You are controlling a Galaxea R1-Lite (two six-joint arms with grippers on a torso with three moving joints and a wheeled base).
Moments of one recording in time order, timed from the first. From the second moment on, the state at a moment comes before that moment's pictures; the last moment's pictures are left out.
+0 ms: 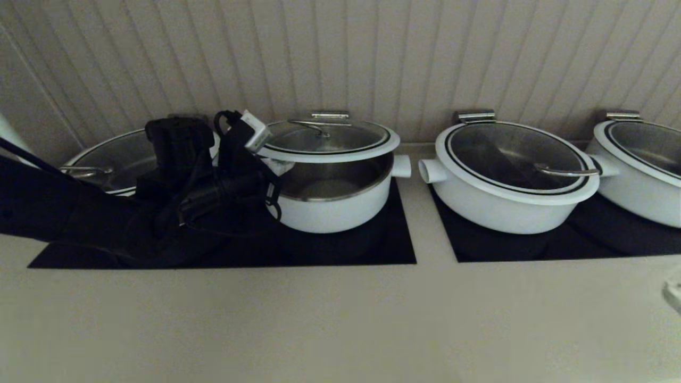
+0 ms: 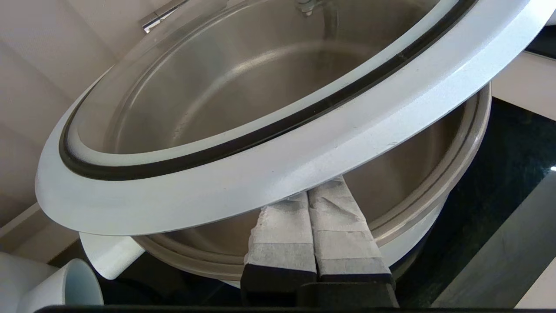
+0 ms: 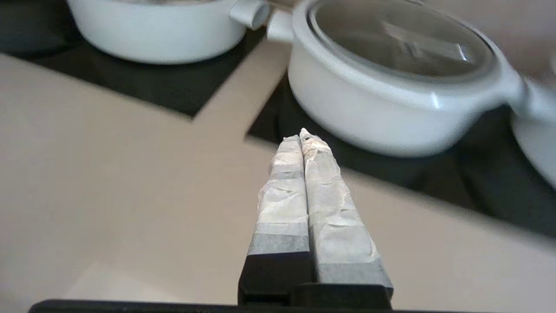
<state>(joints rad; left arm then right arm) -0.29 1.90 -1.05 -0.78 -0.32 0.36 0.03 0.62 -0.14 -0.51 0.26 -0.19</state>
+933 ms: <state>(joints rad) -0.29 1.88 -1.05 -0.78 -0.32 0.36 0.00 0.00 -0.06 0.16 0.05 -0.14</state>
